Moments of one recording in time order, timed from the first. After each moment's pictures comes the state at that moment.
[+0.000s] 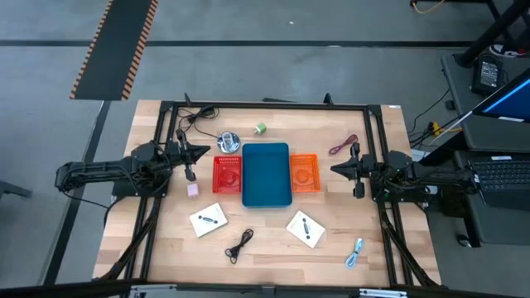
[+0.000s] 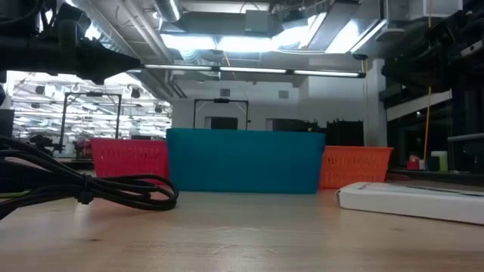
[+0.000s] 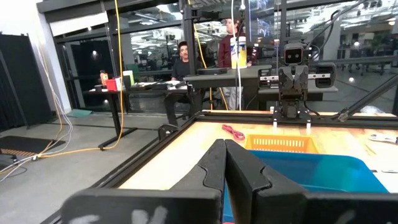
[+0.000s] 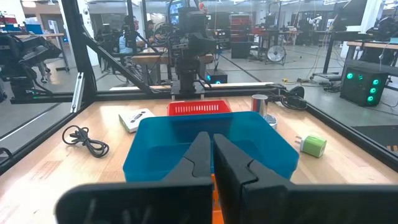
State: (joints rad) left arm 0.17 0.13 0.01 0.23 -0.19 0.07; right arm -0.04 0.02 0.01 0.03 0.01 0.02
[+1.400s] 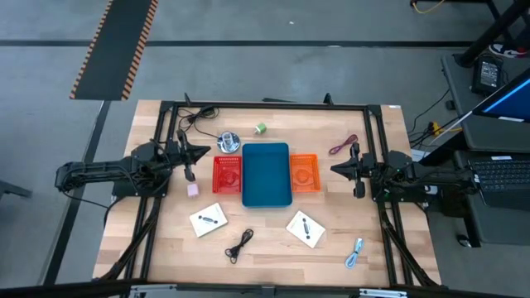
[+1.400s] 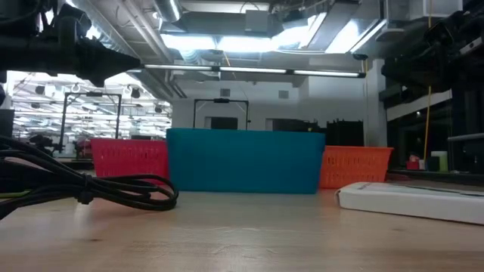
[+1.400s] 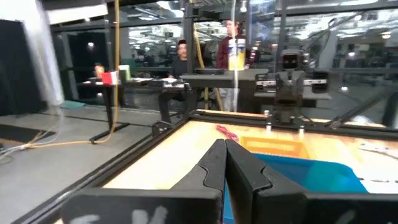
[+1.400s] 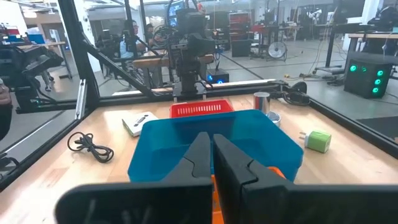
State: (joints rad) left arm 0.17 0.13 0.01 0.23 -0.15 0.00; right arm -0.04 0.02 0.01 0.03 0.01 0.07
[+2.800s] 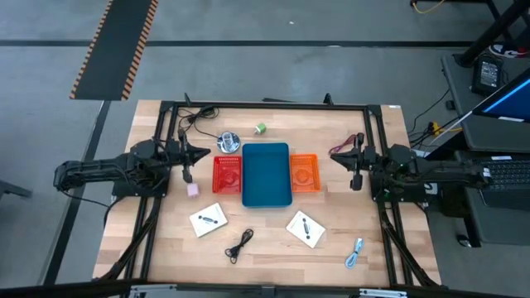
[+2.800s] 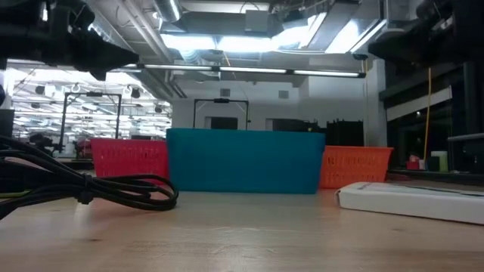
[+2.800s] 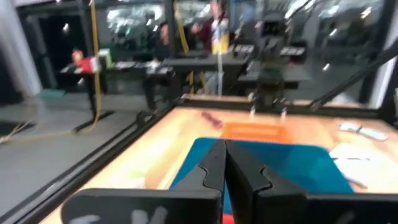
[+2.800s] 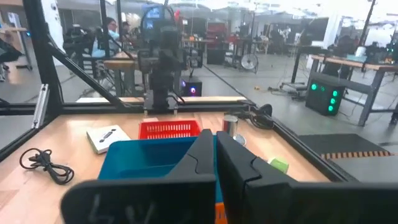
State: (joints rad) left arm 0.17 0.18 0.14 0.03 -0.12 0.00; right arm -0.05 0.28 0.18 0.13 0.14 -0.04
